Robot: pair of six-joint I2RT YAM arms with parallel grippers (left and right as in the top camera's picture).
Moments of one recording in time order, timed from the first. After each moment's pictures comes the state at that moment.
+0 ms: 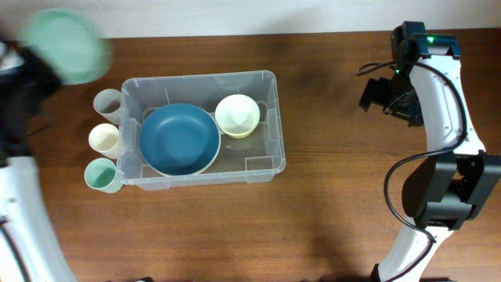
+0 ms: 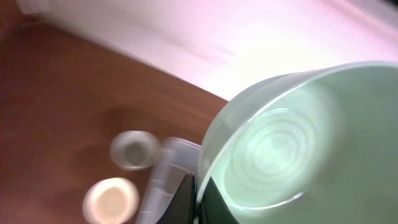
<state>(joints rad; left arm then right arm) 0.30 1.49 1.90 -1.01 0.21 -0.27 -0.10 2.06 1.97 -1.43 0.10 0.39</state>
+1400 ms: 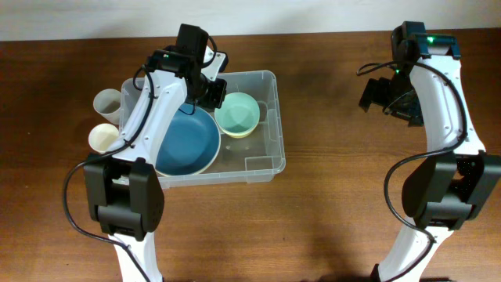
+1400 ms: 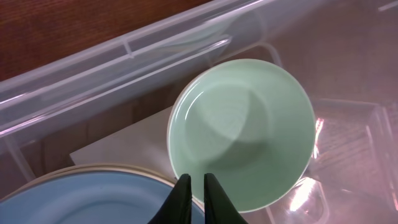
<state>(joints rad) -0.25 2.09 1.90 -1.01 0.19 0.05 -0.10 2.06 1.97 -1.43 0.10 0.39</state>
